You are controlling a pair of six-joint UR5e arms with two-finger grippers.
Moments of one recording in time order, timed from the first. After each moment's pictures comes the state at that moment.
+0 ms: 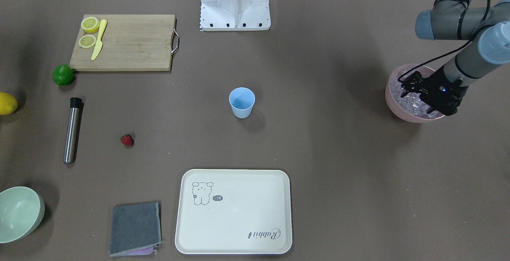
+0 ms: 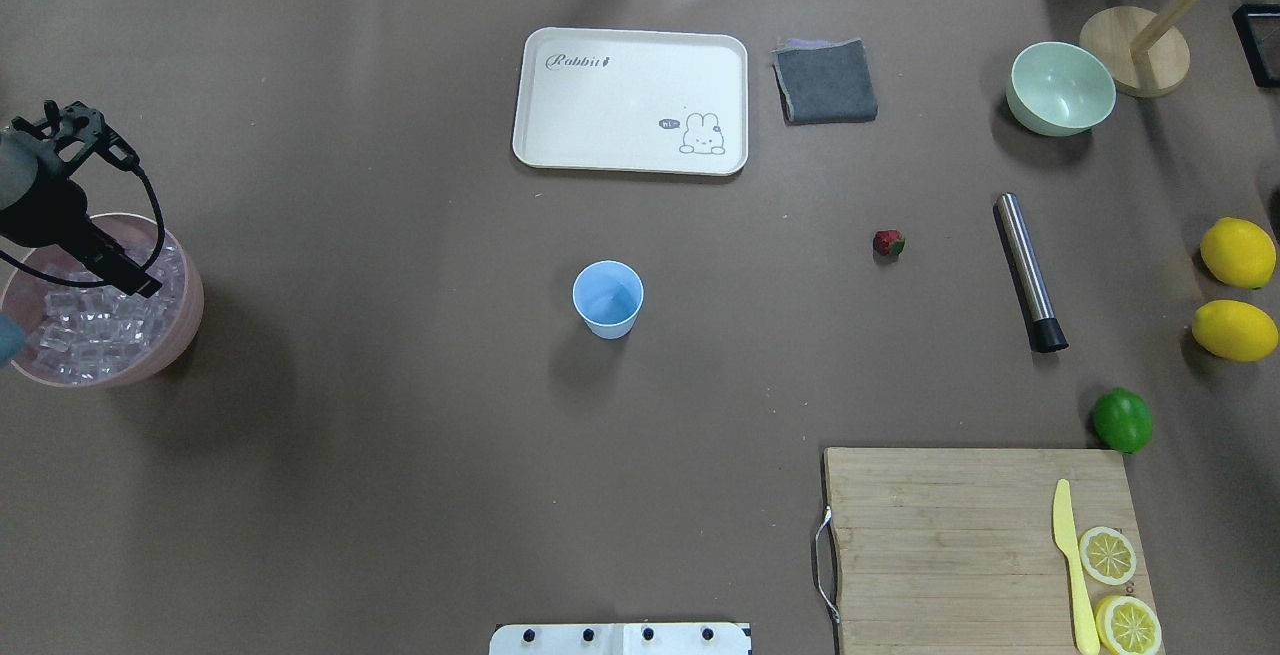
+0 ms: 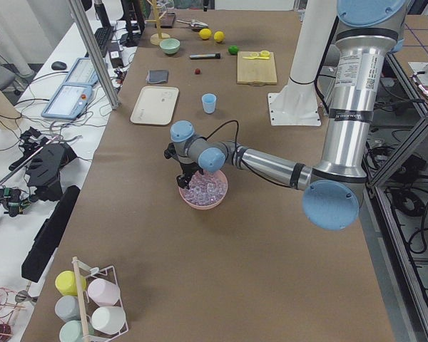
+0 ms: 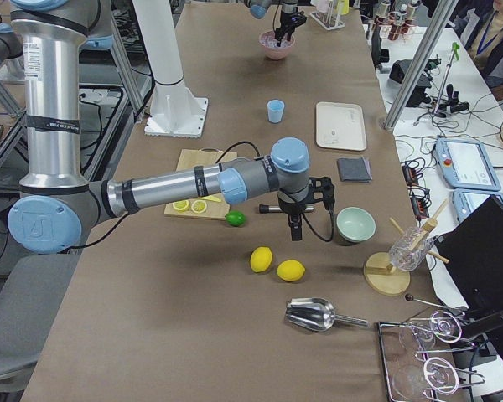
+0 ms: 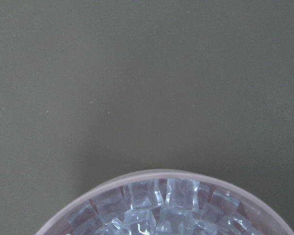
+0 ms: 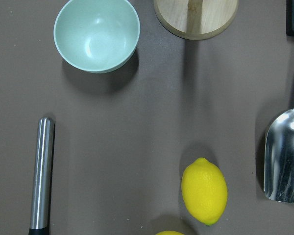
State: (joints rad) left arm -1.02 -1.66 -1.68 -1.83 -2.27 -0.01; right arm 1.42 -1.61 1.83 -1.42 2.33 0.28
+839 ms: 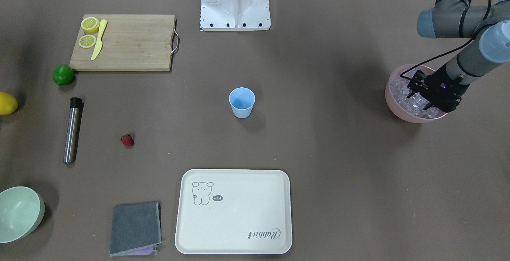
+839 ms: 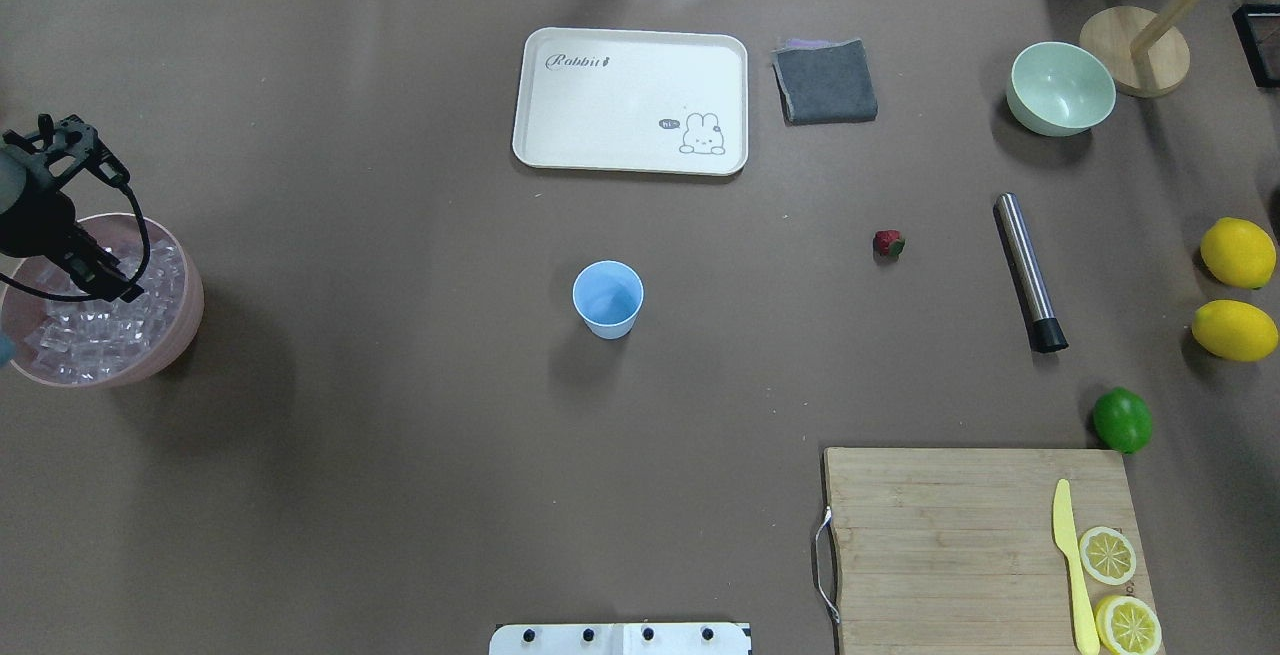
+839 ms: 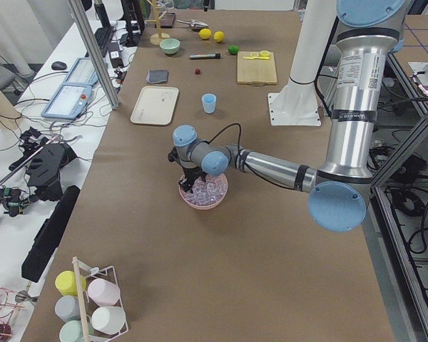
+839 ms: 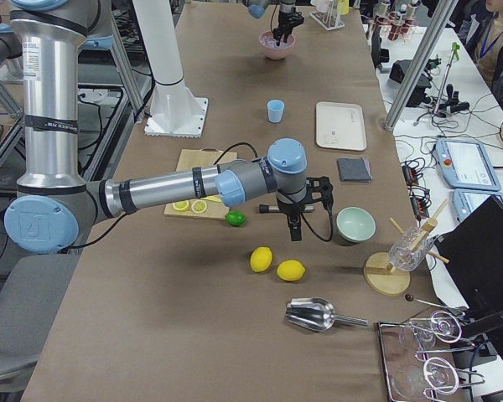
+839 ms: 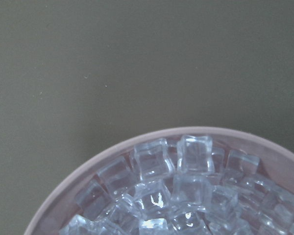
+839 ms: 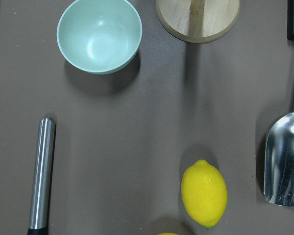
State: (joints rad) left arm -1.02 -1.65 -1.69 -1.83 -2.27 0.05; right arm 1.43 -1.63 1.83 -1.39 2.33 0.28
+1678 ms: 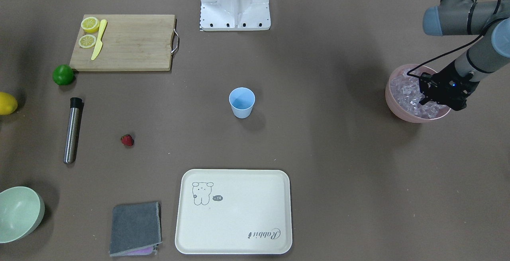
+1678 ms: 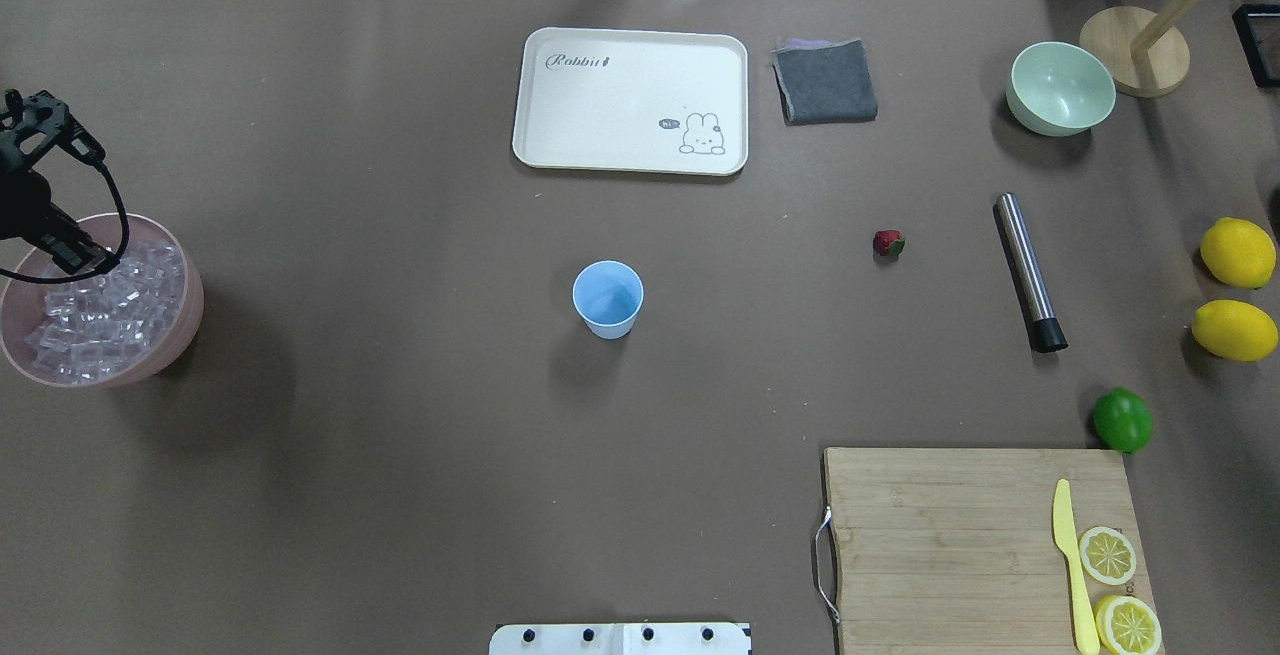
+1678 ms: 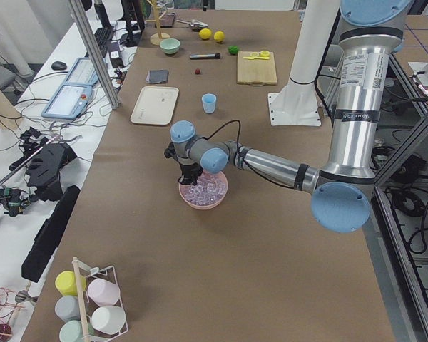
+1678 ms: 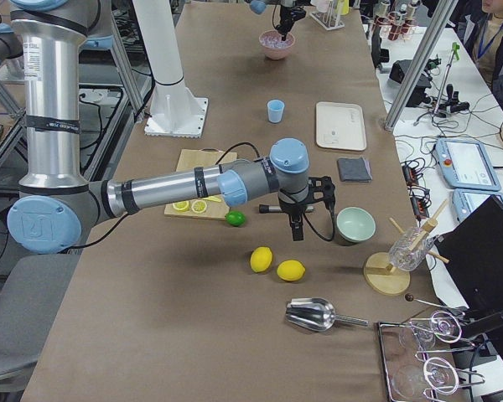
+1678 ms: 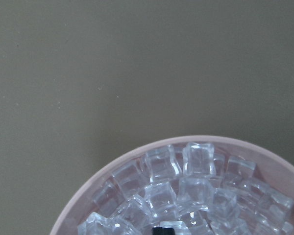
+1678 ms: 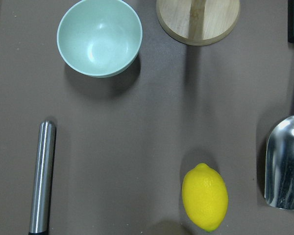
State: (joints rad) left arm -1.06 -1.64 -1.72 -1.82 -2.29 0.05; right arm 1.43 -1.61 1.82 -1.39 2.33 0.29
